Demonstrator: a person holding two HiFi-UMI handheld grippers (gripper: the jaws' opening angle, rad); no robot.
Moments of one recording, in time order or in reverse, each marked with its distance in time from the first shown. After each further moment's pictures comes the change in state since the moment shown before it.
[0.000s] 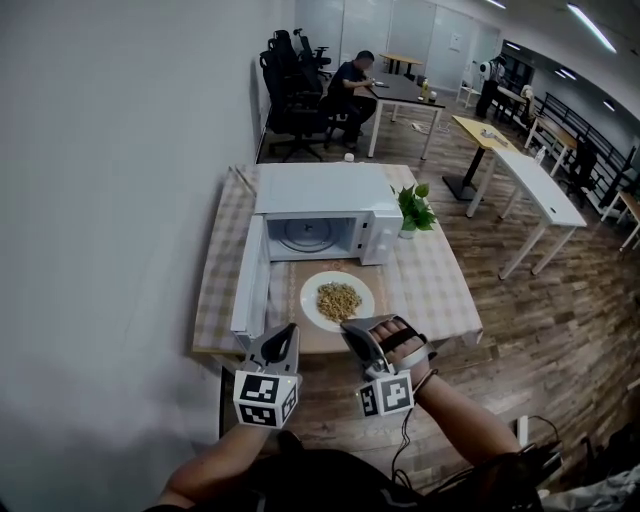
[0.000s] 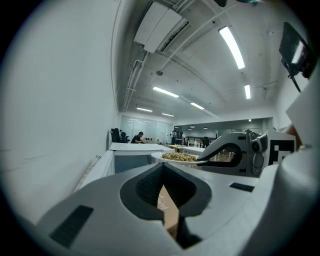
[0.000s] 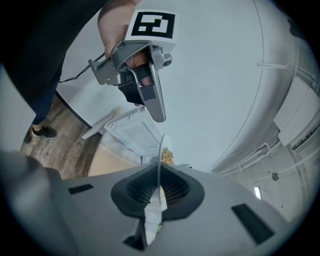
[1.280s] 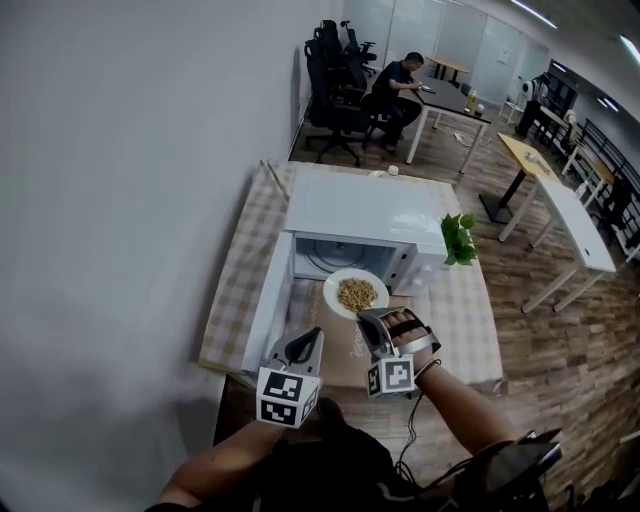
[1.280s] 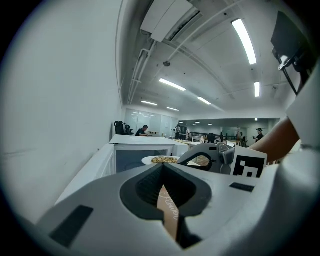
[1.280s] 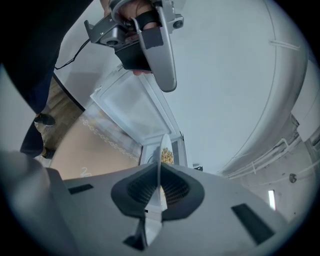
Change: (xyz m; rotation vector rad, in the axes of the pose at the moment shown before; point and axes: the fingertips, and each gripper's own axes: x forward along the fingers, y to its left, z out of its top) left arm 0.099 0.058 -0.017 -0.041 0.076 0.042; right arm 0.167 0.010 -0.077 -0.036 0.002 0.115
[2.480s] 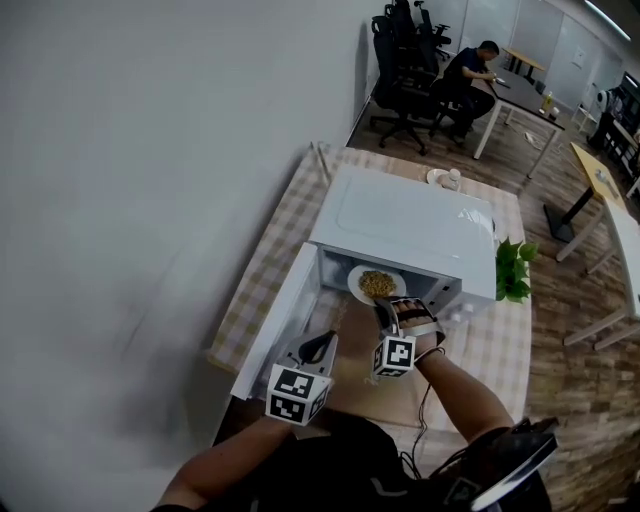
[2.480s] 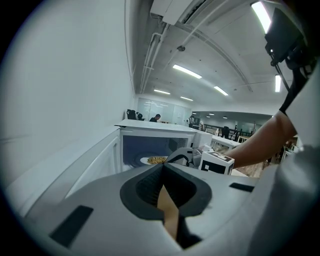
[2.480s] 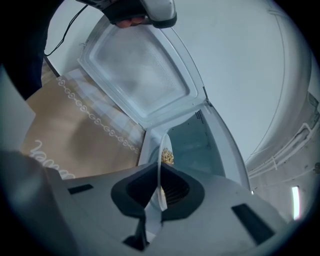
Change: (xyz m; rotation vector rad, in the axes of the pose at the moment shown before) left arm 0.091 0.049 -0.031 -0.078 0.129 0.139; right arm 0.175 0.032 -0.070 0.027 -0.049 0.152
